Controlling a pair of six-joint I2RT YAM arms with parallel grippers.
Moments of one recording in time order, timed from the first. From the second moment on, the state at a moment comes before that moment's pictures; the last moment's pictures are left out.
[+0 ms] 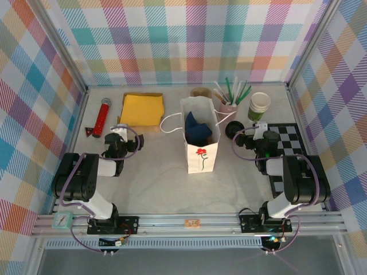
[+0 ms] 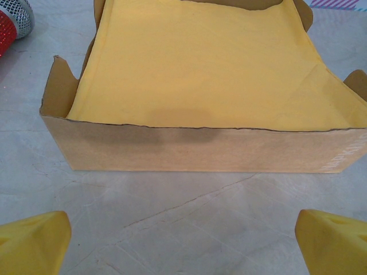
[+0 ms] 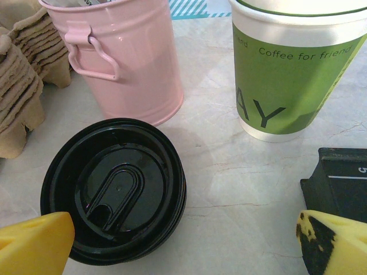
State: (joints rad) left arm -0.04 1.60 0.41 0.76 0.06 -0.08; right arm 0.00 1.54 0.40 0.73 -0.17 0.03
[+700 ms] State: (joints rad) left arm -0.04 1.60 0.41 0.76 0.06 -0.08; right arm 0.00 1.54 0.40 0.73 -0.17 0.03
